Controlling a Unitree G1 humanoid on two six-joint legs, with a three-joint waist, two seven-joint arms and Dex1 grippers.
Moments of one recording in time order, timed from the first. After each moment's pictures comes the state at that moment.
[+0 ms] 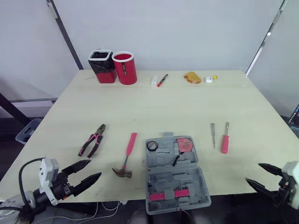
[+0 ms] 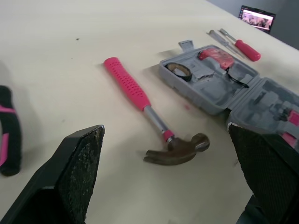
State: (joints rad) left arm 0.29 0.70 0.46 0.14 -0.64 0.13 -1.23; right arm 0.47 -0.66 -0.49 -0.22 0.45 0.16 1.01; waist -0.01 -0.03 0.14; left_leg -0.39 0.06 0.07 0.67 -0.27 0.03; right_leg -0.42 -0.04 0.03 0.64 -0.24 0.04
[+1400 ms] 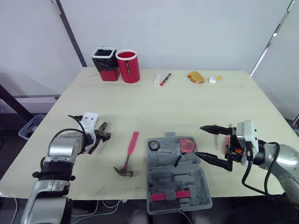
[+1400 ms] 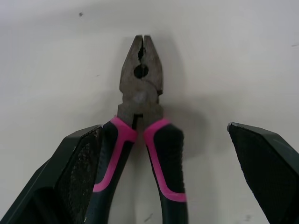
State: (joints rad) left arm -0.51 0.70 0.07 0.34 -0.22 0.88 -0.38; right arm -0.08 -0.70 -0.09 -0.55 0.64 0.41 0.93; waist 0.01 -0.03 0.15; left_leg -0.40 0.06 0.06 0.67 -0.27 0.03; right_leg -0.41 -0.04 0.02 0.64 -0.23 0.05
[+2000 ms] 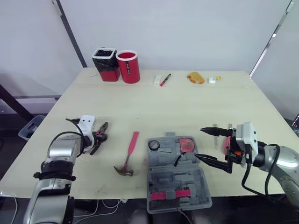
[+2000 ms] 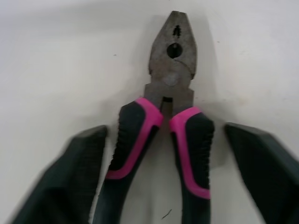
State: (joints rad) left arm -0.53 0.68 0.11 0.45 -0.21 0.82 -0.41; right arm -0.06 -0.70 -0.09 -0.57 0.61 0.41 0.93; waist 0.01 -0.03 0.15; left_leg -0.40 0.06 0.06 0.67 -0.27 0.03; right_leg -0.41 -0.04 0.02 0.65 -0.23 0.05
